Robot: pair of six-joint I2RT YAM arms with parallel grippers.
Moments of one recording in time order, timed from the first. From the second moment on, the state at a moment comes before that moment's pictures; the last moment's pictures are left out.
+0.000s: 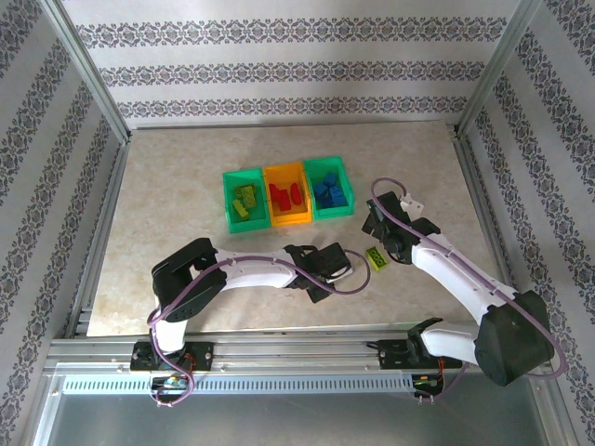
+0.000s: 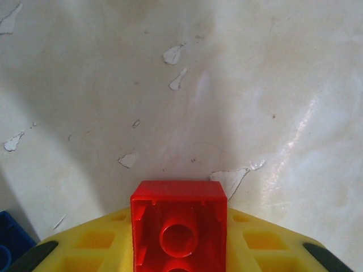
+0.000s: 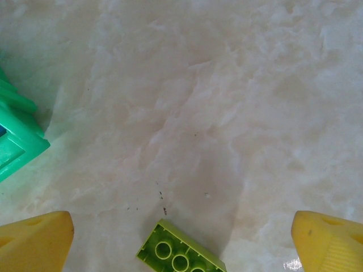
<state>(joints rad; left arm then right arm) -1.08 1.92 1.22 -0.49 -0.08 -0.01 0.41 1.22 0.82 -0.68 0.43 0.87</state>
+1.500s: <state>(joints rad) -0.53 2.07 1.82 -0.56 -0.22 -0.23 0.62 1.27 0.83 -0.61 0.46 0.84</state>
